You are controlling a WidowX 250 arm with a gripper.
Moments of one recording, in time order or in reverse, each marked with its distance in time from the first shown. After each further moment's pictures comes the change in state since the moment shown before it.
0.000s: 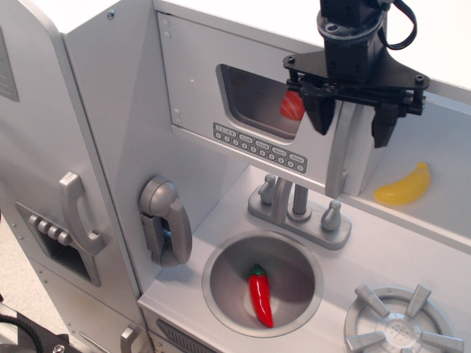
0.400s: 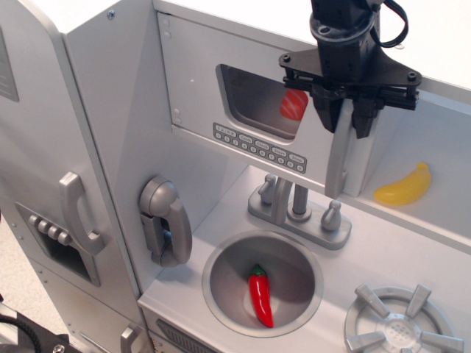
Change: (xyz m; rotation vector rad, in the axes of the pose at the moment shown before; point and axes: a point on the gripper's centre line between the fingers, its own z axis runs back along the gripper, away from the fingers) arm 0.001 0.002 -0.004 -0.018 -0.019 0.016
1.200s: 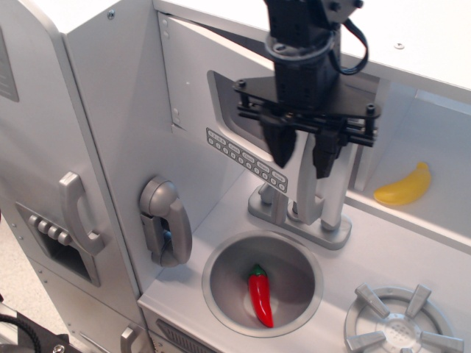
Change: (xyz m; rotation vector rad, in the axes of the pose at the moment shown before) arm -0.051 0.022 0.021 0.049 0.188 -0.004
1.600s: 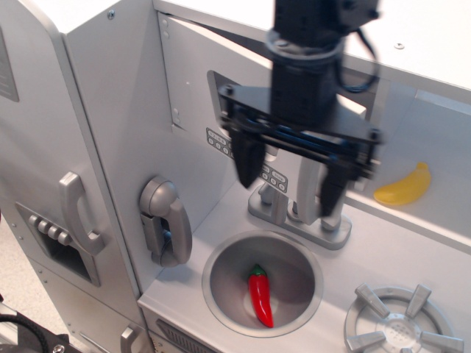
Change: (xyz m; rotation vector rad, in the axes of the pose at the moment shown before) arm -0.047 -0.027 0.023 0.027 0.153 -0.067
